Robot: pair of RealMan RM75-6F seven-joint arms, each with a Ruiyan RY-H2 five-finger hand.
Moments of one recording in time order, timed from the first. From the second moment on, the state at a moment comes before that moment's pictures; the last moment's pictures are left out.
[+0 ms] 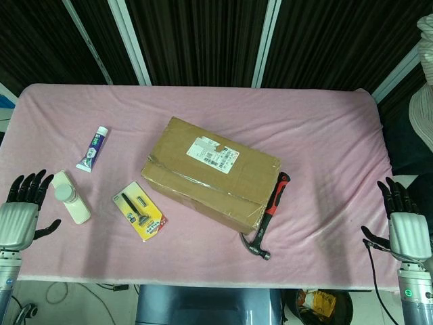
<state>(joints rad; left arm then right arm) -0.18 -1.20 -0.07 -1.55 1.48 1.46 0.18 0.10 -1.22 0.14 -1.54 -1.45 1.52 -0.02</state>
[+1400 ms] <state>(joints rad) -0.69 -1.39 -0.33 -1.70 1.21 1.07 0.66 0.12 -1.22 0.17 -1.56 -1.36 1.46 0.06</state>
